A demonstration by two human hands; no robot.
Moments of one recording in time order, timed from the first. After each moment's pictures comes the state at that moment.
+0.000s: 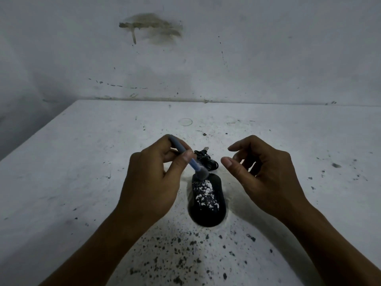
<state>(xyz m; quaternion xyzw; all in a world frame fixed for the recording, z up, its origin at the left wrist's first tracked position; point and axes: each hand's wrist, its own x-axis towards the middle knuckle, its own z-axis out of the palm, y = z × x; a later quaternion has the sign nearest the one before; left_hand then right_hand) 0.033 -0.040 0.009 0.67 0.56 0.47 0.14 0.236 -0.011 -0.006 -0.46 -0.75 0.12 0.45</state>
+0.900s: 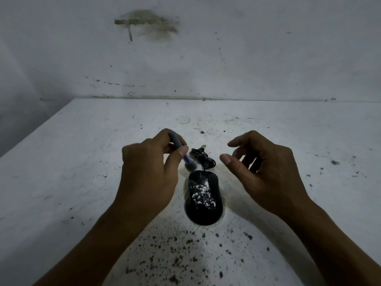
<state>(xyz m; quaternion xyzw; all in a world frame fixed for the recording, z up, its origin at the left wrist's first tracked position) 0.037 -0.035 0.013 0.66 0.59 0.44 0.09 0.241 -0.010 -0.003 -0.46 -0.76 0.09 0.45</state>
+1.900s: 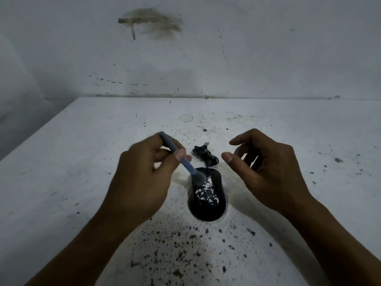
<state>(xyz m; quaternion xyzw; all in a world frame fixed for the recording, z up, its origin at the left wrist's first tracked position) 0.028 -0.053 0.022 0.62 0.62 0.44 0.21 0.239 -0.010 -0.005 -0.46 -0.76 0.10 0.44</state>
